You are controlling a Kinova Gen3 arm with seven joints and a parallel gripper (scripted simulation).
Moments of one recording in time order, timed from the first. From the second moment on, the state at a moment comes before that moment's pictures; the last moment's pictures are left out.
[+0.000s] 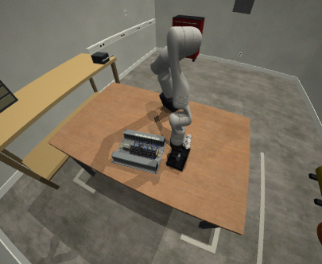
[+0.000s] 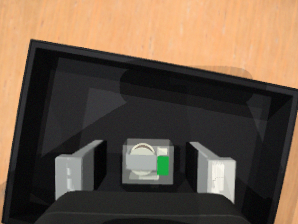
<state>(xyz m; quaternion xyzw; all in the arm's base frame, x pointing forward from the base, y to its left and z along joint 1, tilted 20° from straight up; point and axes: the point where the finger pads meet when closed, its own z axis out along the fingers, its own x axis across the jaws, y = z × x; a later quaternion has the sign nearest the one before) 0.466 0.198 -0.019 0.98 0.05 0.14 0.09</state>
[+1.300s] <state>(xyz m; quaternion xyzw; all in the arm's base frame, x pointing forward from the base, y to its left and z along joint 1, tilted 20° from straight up) 0.465 0.200 -0.016 0.98 0.05 0.15 0.09</state>
